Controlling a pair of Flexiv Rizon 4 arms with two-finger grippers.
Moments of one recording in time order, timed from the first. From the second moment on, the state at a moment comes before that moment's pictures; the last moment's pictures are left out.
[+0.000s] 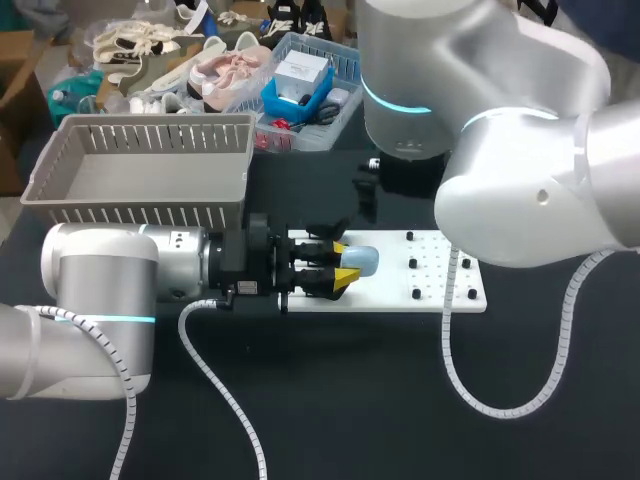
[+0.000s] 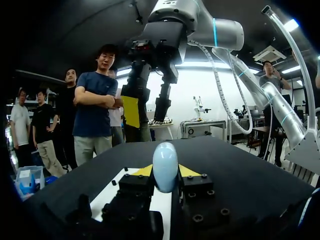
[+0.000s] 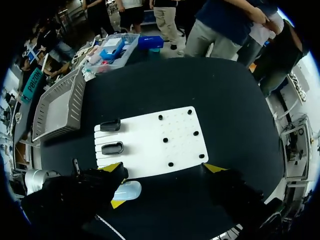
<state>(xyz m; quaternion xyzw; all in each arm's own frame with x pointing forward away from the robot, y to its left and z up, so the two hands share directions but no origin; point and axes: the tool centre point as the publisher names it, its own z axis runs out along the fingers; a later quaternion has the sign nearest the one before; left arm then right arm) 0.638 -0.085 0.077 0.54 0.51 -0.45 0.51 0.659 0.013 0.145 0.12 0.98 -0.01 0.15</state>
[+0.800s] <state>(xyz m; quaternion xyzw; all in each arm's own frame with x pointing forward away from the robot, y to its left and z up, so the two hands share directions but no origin) 0.648 -0.080 0.091 0.52 0.52 -0.46 0.50 0.596 -0.043 0.169 0.05 0.98 0.07 0.18</state>
